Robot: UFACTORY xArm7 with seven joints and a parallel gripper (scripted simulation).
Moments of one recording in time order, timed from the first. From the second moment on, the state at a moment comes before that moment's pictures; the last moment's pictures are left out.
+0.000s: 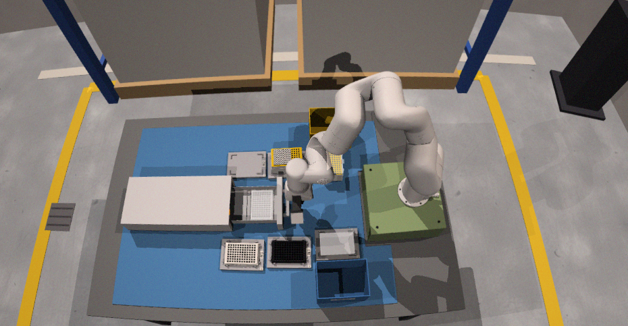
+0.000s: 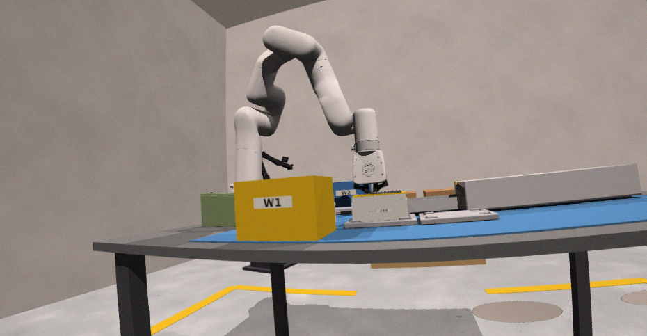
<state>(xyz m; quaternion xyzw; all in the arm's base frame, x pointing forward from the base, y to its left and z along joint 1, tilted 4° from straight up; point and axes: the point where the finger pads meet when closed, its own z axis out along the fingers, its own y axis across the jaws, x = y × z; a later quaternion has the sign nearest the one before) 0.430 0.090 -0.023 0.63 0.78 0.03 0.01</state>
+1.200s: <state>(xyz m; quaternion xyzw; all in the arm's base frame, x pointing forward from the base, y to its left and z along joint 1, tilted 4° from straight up) 0.465 0.097 -0.022 0.63 0.78 0.03 0.01</state>
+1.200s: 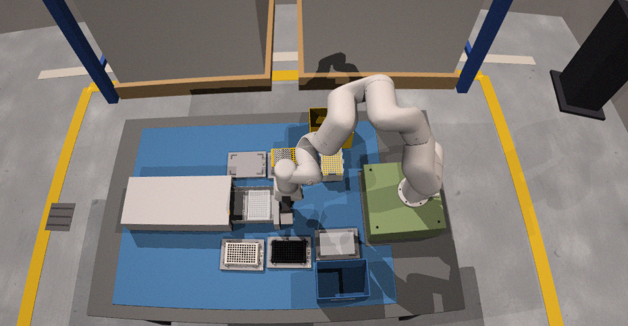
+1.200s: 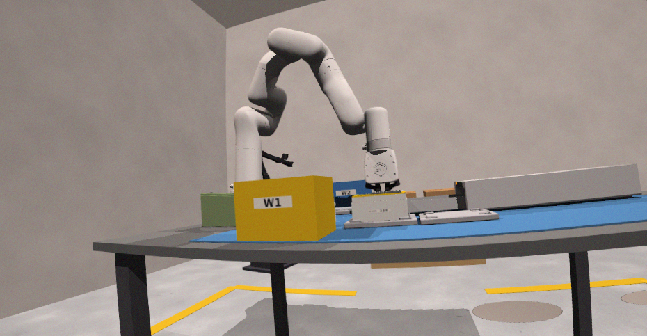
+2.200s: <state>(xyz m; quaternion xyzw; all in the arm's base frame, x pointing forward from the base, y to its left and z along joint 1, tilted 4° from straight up) 0.504 0.105 -0.019 0.63 0.78 0.03 0.01</state>
